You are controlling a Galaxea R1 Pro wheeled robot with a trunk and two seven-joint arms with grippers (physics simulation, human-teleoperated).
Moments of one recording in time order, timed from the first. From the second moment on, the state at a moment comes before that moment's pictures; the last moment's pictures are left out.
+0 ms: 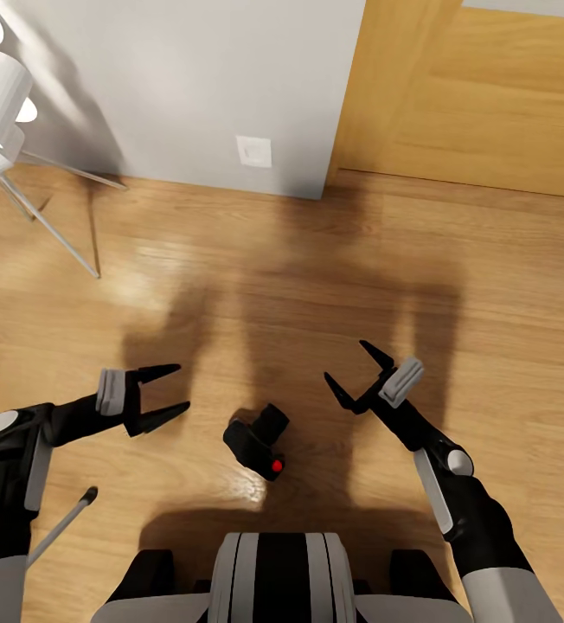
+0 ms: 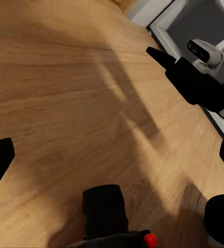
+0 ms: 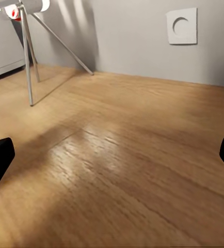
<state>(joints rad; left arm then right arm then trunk) -0.55 0.16 0.32 -1.49 0.06 0.35 -1.45 -0.52 -0.01 -0.07 -1.23 -0.14 -0.55 0.85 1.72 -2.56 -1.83</state>
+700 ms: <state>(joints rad) -0.71 0.19 0.32 -1.30 0.06 0.33 -1.13 -0.52 -0.01 -0.08 -1.23 -0.14 -0.55 0.81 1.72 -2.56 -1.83</state>
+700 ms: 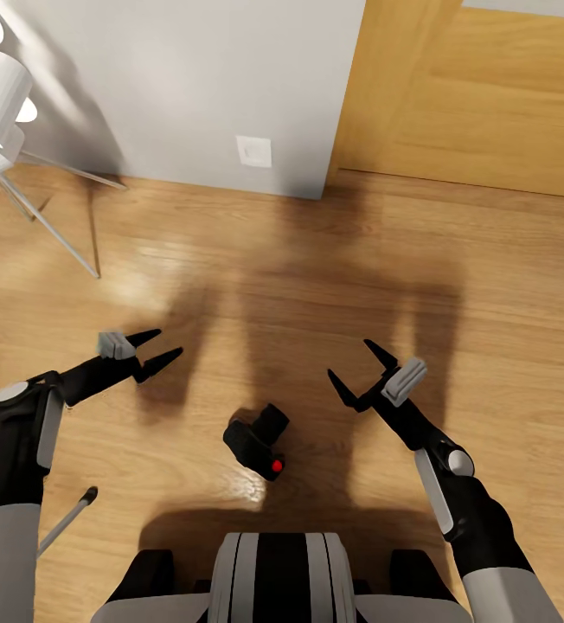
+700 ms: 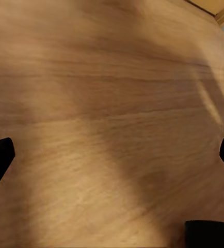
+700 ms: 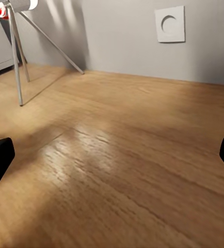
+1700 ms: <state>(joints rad) -0.82 0.19 0.05 -1.10 0.06 0.06 -1.50 -0.52 -0.01 -0.08 -1.22 -0.14 -0.55 0.79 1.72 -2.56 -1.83</state>
